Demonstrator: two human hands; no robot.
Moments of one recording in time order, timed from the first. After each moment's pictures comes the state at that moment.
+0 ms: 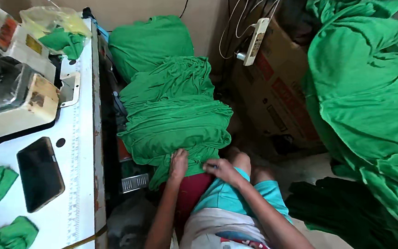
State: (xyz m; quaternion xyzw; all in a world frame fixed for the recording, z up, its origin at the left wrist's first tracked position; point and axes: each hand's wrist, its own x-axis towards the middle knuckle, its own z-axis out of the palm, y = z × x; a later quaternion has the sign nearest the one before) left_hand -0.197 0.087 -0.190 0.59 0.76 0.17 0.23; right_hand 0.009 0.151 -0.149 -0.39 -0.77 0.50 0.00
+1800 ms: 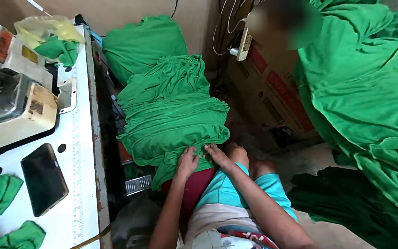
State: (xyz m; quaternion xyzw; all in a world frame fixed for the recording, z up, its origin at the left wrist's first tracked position) left_hand -0.176 0.099 -0.170 0.57 0.71 0.17 0.38; right_hand -0.017 0.169 -0.182 -0.52 -0.54 0.65 0.09
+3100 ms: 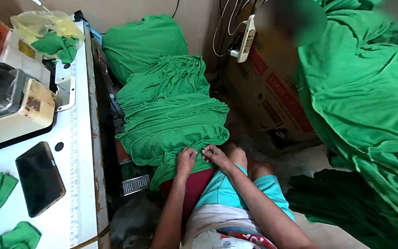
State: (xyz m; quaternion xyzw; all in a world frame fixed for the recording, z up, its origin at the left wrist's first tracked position) left_hand -0.174 0.104 -0.176 0.51 0.74 0.23 0.38; right_hand -0.015 0.168 -0.184 -0.50 -0.54 0.67 0.13
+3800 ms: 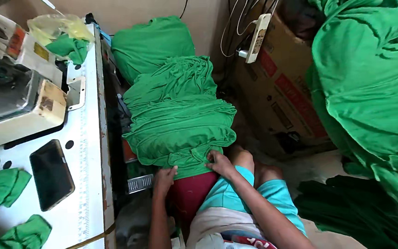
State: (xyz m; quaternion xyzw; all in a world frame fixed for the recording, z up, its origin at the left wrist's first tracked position) left_hand -0.241 0.017 -0.141 0.37 0.81 0.18 0.42; right_hand -0.021 0.161 -0.175 -0.50 -0.71 0.50 -0.01
